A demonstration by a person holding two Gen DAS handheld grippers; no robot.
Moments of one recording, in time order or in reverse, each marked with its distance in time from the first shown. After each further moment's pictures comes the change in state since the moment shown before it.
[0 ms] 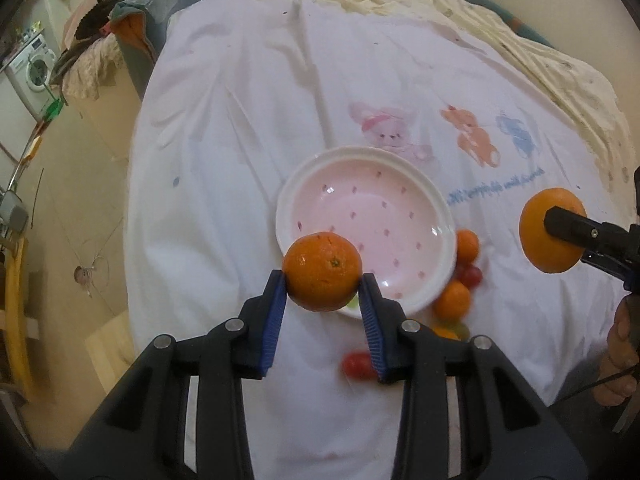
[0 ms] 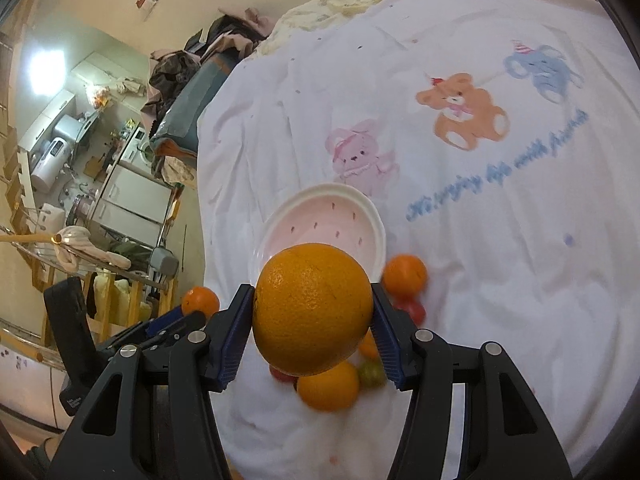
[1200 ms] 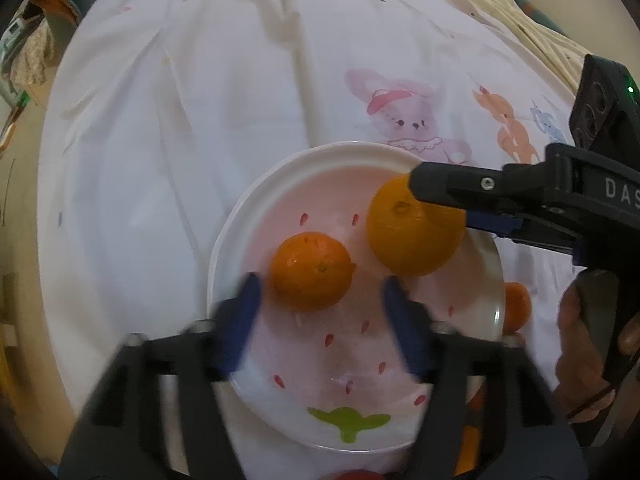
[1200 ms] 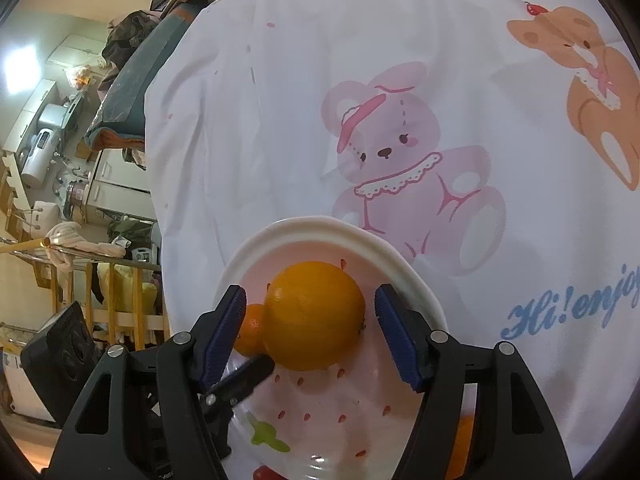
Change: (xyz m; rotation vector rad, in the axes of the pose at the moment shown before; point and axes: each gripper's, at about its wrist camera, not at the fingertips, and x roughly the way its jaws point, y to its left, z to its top) left arm 0.118 -0.009 0.042 -0.019 0.090 -0.060; right arm 0.154 -0.034 0.068 0.068 0.205 0.053
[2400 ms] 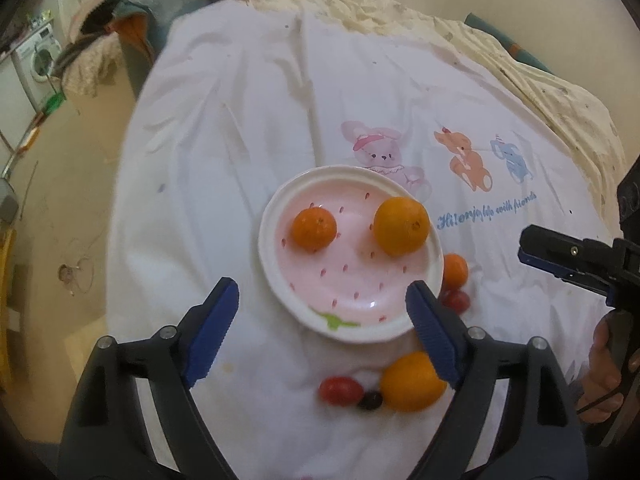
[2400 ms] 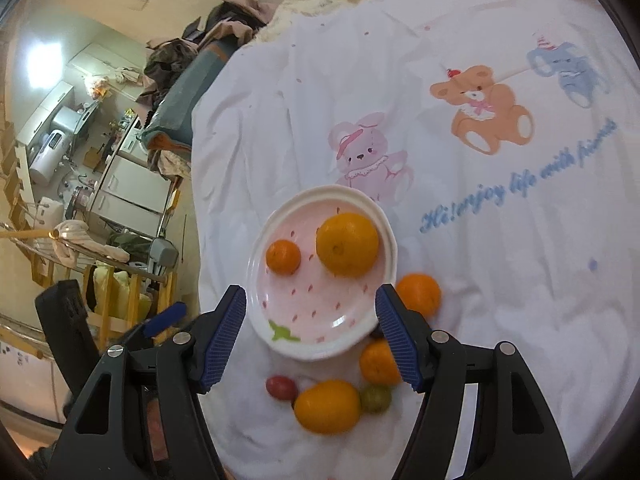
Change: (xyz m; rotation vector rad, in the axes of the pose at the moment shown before) left arm -0.119 -0.008 -0.066 -0.032 -0.179 0.021; right arm -0.127 0.032 -0.103 -0.077 -0.186 -0.056
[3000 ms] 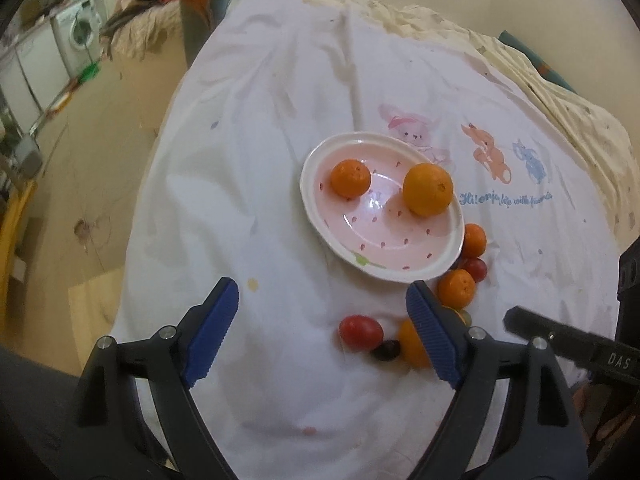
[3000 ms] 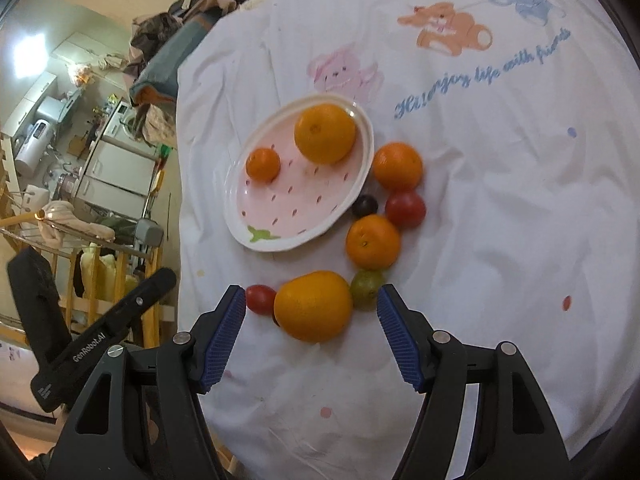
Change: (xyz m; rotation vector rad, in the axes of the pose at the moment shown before) left arm -0.012 0.008 -0.055 -0.113 -0.015 0.080; right arm 0.019 -0.004 -0.081 0.038 0.096 -0.047
